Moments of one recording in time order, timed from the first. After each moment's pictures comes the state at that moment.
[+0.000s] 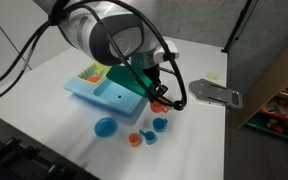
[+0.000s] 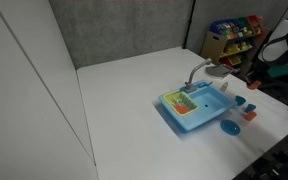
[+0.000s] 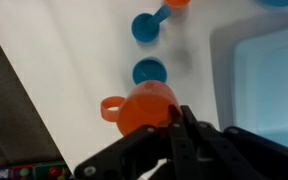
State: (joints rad) arm -0.22 0.42 -0.24 -2.22 -0.03 2.74 -0.10
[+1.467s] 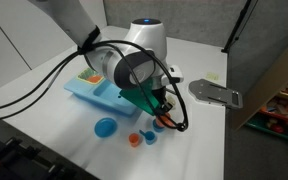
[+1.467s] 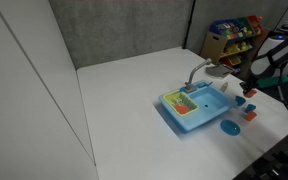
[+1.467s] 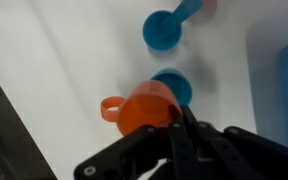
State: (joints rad) arm -0.25 0.65 -0.24 -2.08 -0.03 2.78 -0.04
